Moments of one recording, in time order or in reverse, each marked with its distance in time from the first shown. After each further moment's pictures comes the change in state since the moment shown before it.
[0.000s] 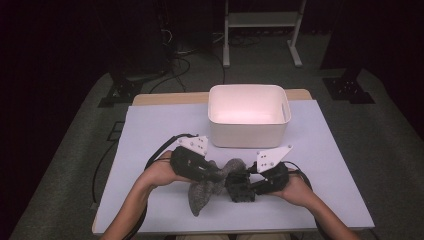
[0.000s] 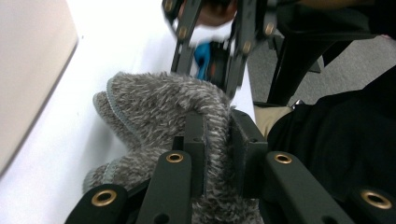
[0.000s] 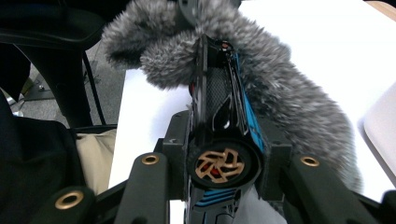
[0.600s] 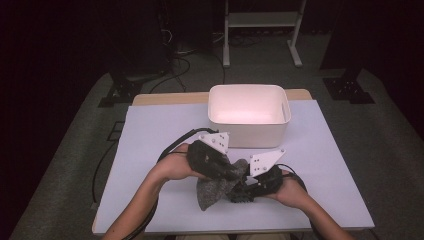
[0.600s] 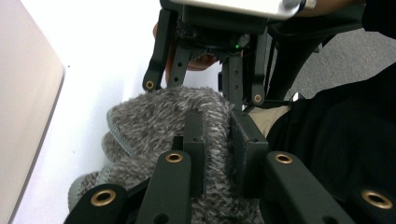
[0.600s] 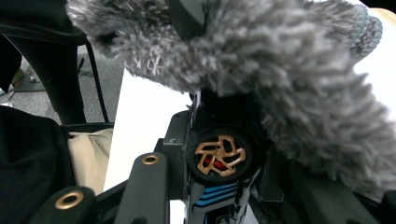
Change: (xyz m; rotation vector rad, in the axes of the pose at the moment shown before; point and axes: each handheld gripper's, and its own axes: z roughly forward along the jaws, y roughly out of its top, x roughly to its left) left arm -0.006 0.041 0.014 0.058 -0.018 0.070; right arm 0.007 0.004 0.010 0.012 -0.017 -0.033
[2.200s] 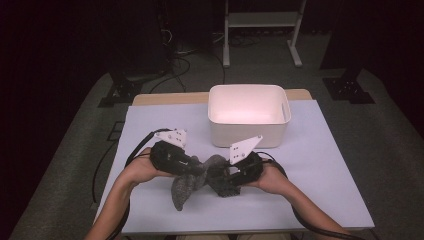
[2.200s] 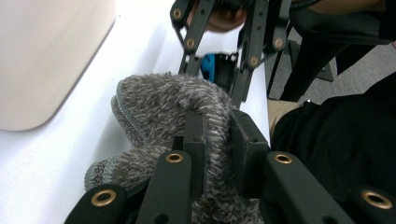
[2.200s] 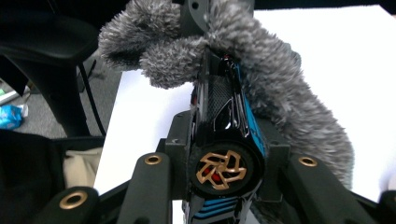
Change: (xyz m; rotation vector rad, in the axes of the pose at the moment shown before) left arm 0.008 -0.075 -0.050 -0.073 0.086 -0.180; right arm -0.023 0.036 0.036 0.011 0.068 0.000
